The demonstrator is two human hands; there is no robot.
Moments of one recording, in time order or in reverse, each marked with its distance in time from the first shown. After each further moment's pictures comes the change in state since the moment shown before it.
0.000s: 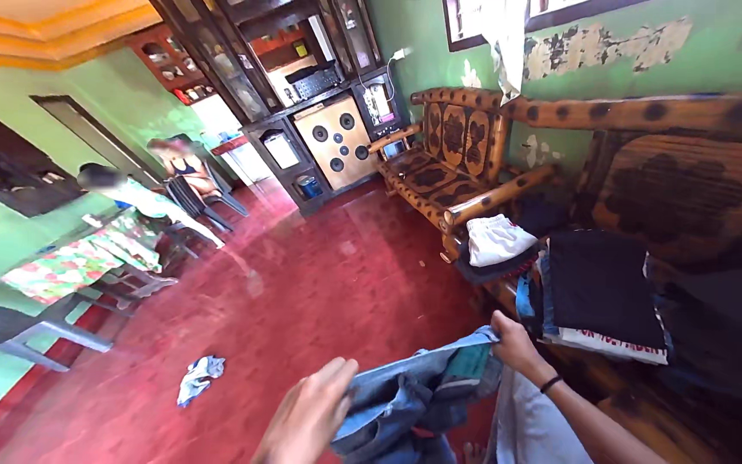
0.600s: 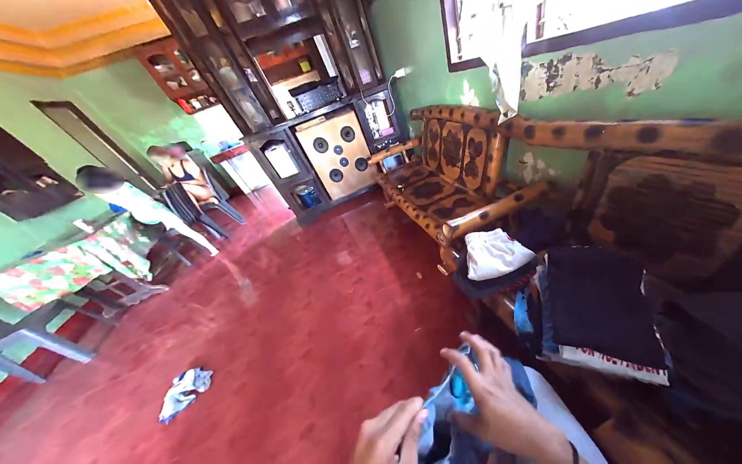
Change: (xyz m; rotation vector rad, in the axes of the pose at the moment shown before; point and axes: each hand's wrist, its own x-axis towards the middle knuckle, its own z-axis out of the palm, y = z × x) left_hand 0.004 0.069 0.063 -0.576 0.450 0.088; right_hand -0.073 -0.098 -0.017 -0.017 -0.055 -0.364
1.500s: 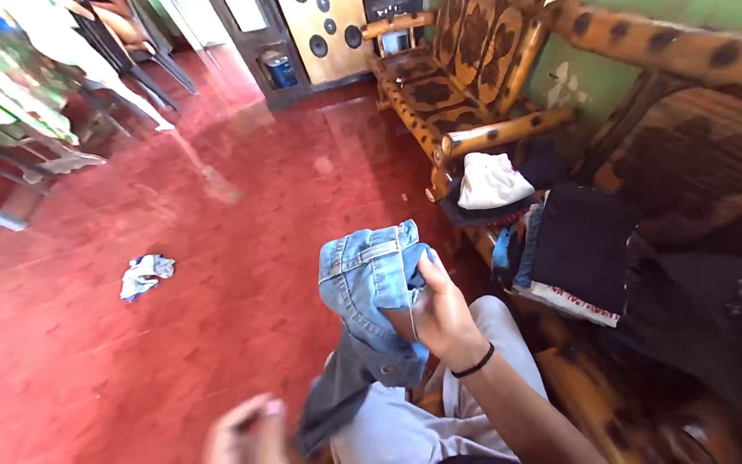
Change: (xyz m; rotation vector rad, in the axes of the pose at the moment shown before) left_hand -0.120 0.030 -0.034 -0.119 0.527 -0.709; right_hand 0.040 -0.056 0.020 1.799 0.132 0.538
